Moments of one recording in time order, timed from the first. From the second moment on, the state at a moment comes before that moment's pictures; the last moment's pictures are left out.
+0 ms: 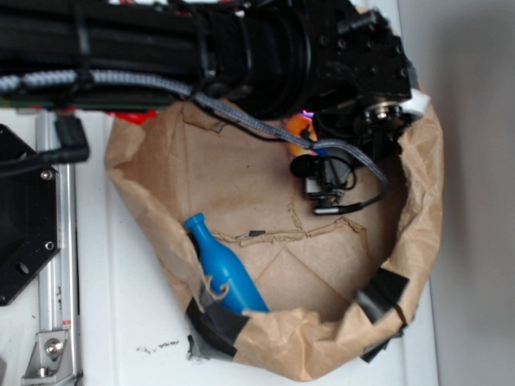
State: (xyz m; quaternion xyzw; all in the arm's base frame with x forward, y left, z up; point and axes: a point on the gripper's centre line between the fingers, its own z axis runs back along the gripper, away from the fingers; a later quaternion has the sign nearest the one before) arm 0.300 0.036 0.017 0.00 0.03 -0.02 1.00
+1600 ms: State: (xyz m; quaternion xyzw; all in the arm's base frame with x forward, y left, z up) arm 0.281 0.022 0.015 -0.05 0.09 -0.04 0.99
